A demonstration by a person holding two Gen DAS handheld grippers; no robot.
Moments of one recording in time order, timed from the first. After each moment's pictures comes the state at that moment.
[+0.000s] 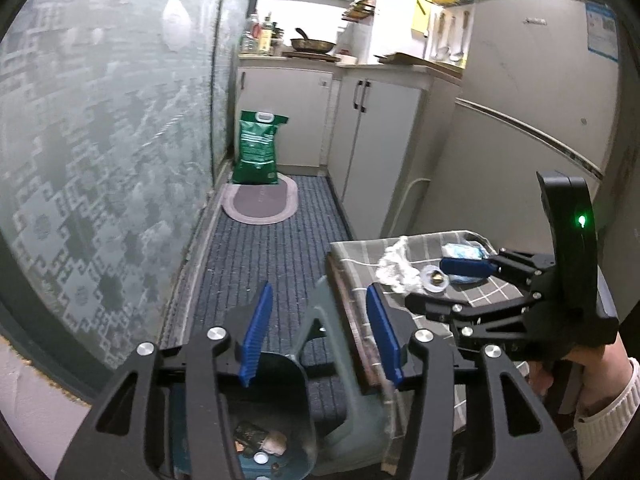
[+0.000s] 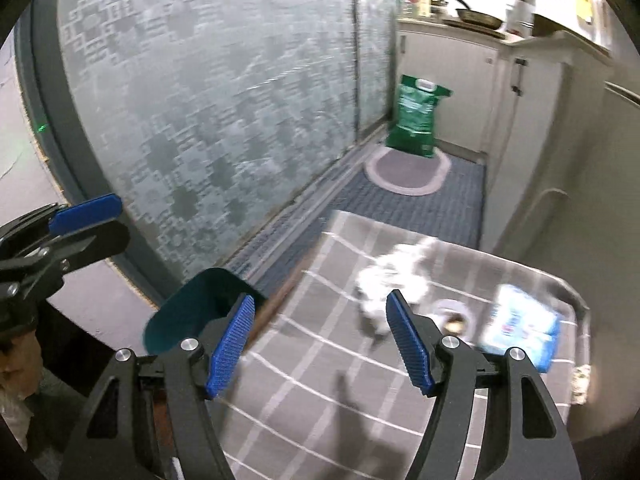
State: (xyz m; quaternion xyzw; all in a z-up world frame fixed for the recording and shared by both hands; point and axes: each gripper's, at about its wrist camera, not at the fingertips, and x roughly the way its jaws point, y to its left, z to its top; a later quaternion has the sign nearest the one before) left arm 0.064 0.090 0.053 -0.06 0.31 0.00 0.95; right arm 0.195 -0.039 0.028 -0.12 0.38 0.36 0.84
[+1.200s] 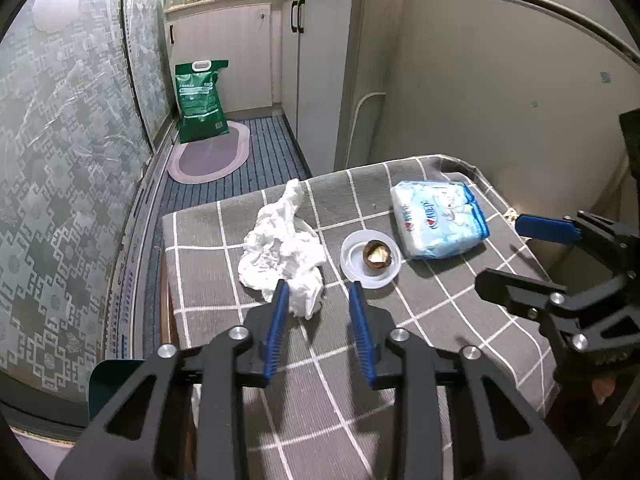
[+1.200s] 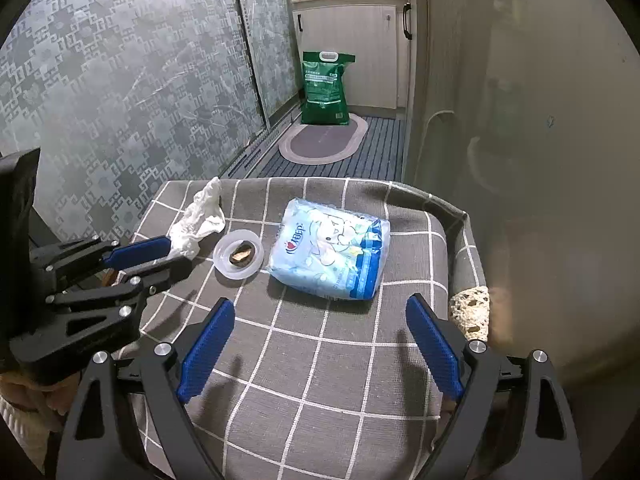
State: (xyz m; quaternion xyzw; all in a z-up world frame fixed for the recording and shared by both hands) left arm 0.182 -0.024 -0.026 0.00 0.42 -0.05 0.91; right arm 0.240 -0.166 -0.003 -0.06 0.43 0.25 0.87
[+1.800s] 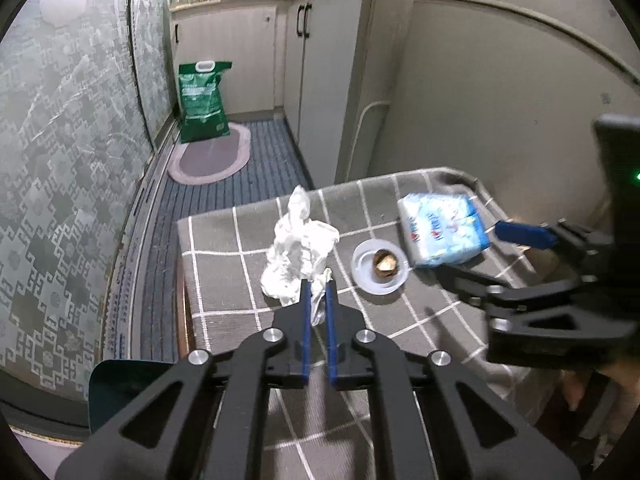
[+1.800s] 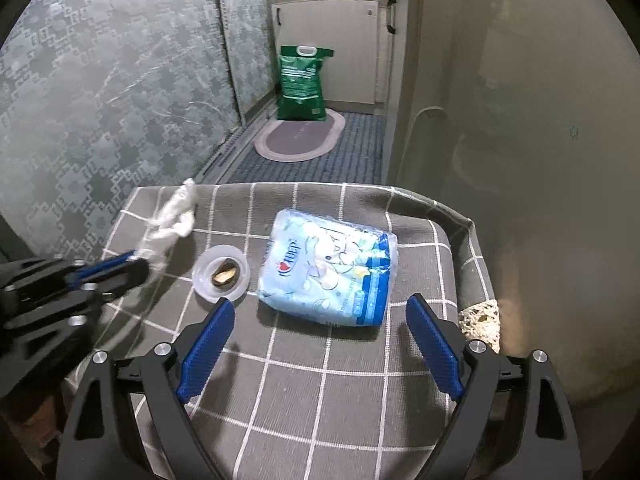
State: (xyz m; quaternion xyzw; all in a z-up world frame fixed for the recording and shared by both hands) left arm 0.176 -0.009 -0.016 -0.02 0.40 -0.06 0.91; right arm 0.253 -0.143 -0.013 -0.08 0.43 0.19 0.88
